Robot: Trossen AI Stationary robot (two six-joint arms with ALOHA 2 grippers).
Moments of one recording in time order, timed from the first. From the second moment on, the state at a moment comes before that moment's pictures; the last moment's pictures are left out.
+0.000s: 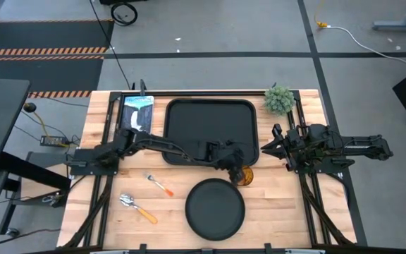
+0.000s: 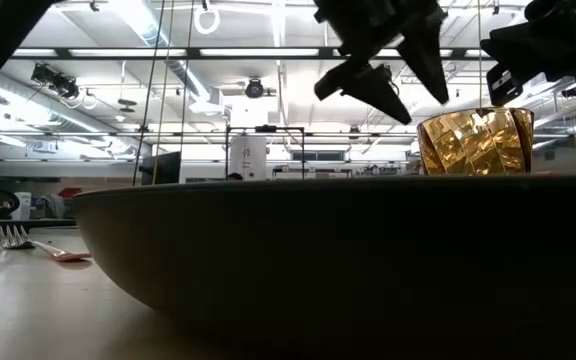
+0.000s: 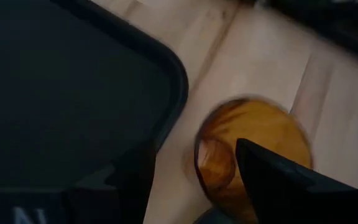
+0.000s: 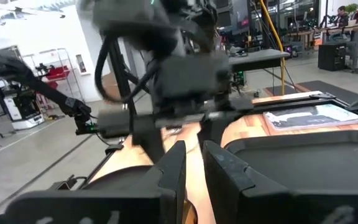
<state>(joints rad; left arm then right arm) -0.14 2.24 2.08 -0.73 -0.26 -0.59 -0.04 0.13 0.14 0.04 -0.20 0.18</state>
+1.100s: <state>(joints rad) -0.15 2.36 2.17 -0.86 -0.18 -0.60 -0.04 0.13 0.14 0.04 -0.20 0.19</state>
